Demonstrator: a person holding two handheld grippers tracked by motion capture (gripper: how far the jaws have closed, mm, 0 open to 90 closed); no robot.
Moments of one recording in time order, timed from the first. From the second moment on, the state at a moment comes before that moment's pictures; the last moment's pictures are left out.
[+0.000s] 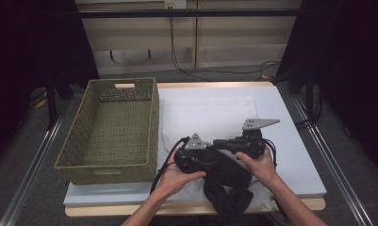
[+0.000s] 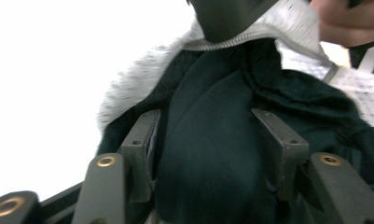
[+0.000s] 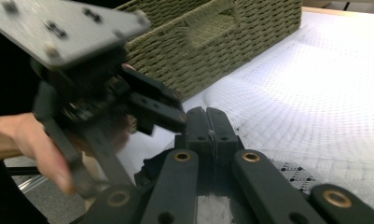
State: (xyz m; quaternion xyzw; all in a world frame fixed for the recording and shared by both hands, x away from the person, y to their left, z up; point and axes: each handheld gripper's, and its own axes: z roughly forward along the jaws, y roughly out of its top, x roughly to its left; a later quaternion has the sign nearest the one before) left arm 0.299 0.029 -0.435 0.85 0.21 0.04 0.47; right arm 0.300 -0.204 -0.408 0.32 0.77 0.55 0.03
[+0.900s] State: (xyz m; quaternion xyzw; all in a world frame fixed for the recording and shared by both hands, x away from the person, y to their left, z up) left arm 0.306 0.037 -0.457 0.87 0.22 0.02 0.44; right arm 0.299 -0.205 -0.406 0.32 0.77 0.55 0.03
